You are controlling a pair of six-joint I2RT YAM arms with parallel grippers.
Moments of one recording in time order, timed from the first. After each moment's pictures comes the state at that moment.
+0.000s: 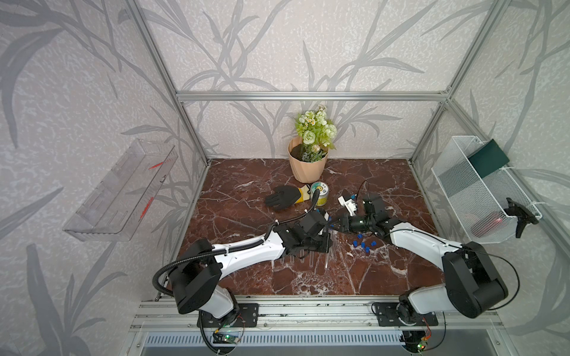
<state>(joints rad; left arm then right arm) -0.97 1.52 0.97 -0.27 0.15 -0.73 0.40 1.43 0.72 0.00 -0.81 0.64</state>
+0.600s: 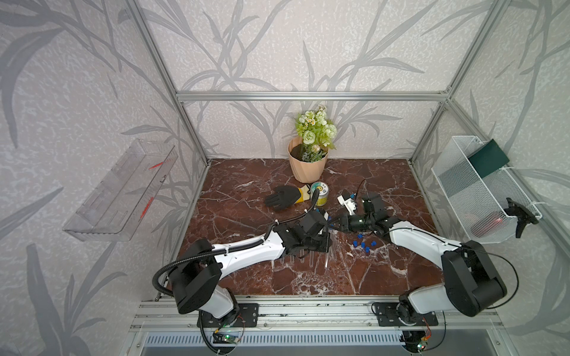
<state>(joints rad) -0.96 1.52 0.97 -0.27 0.14 -0.73 0.40 1.44 0.75 -0.04 -0.81 0.62</state>
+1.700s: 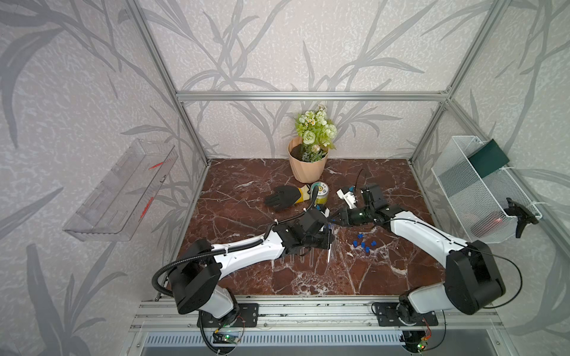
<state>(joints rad) -0.96 1.51 0.98 -0.20 0.12 -0.73 0.39 1.45 0.94 -0.33 -0.73 0.45</state>
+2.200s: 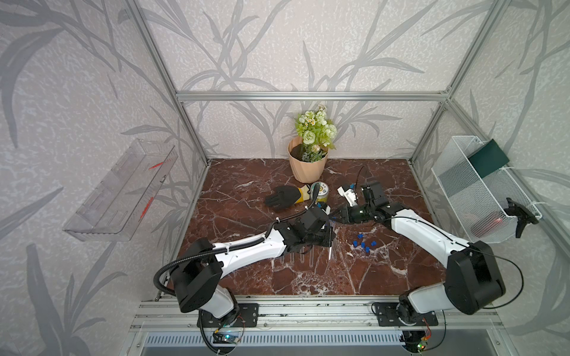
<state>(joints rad) -0.96 1.54 1.01 -0.22 0.10 -0.73 0.38 1.45 0.97 -0.36 -0.69 0.43</state>
